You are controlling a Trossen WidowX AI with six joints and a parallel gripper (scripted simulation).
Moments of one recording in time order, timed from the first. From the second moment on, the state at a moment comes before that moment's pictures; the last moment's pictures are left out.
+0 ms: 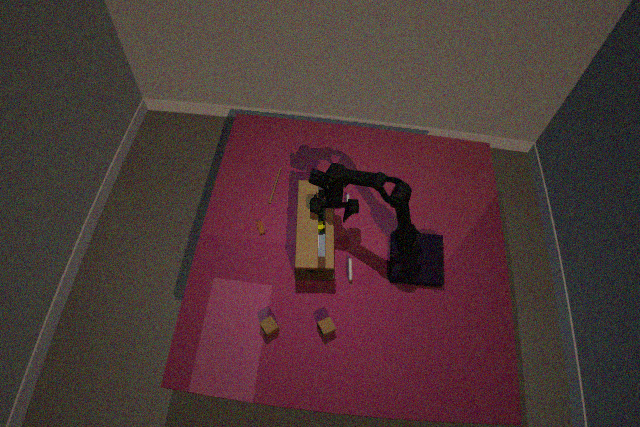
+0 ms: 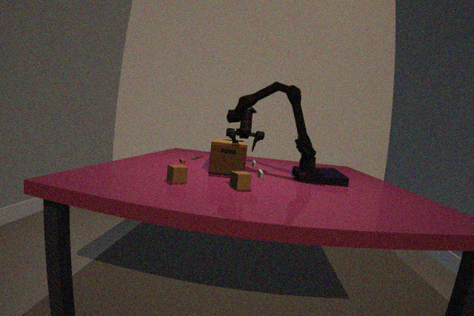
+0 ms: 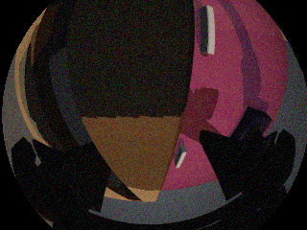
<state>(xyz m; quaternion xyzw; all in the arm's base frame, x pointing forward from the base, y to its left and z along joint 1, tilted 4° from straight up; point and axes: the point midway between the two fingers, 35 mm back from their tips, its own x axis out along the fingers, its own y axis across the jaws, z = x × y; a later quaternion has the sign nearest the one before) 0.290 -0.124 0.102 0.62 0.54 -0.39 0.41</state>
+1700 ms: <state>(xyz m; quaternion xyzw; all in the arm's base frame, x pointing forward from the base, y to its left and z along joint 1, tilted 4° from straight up) 0.293 -0.051 0.105 0.62 0.54 -0.39 0.41</state>
